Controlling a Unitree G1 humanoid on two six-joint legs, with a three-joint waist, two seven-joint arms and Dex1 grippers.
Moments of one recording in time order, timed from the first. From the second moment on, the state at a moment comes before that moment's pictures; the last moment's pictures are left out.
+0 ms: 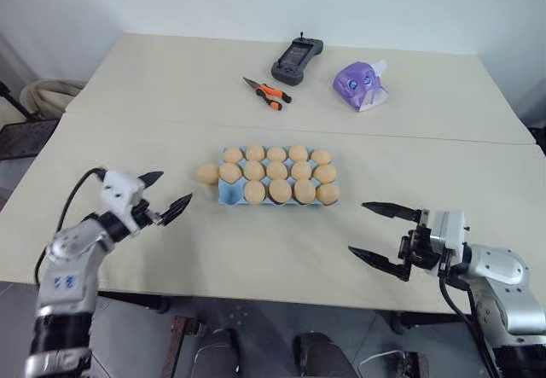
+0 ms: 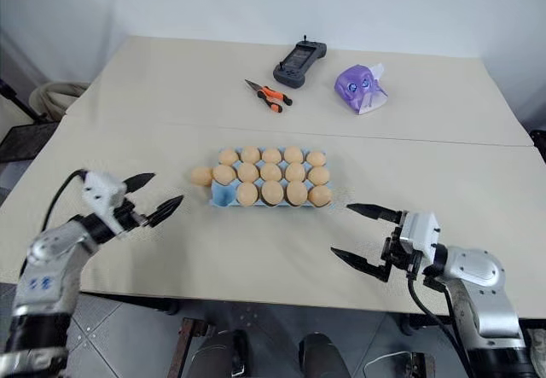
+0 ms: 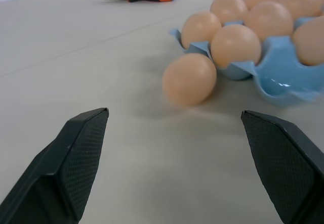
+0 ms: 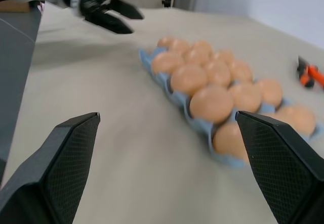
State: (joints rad) left arm -0.30 0.59 0.21 0.21 -0.26 0.06 -0.70; right arm -0.01 -0.62 -0.16 -0.12 0.53 -0.12 1.17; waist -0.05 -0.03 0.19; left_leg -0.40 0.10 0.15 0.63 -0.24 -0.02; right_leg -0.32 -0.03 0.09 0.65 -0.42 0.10
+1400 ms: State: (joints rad) left arm -0.49 0.53 0.12 0.40 -0.29 -0.03 -0.94; right arm 0.01 -0.43 -0.08 0.01 0.38 -0.28 1.02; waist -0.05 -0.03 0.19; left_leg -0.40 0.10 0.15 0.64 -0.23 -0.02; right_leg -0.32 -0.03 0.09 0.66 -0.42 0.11
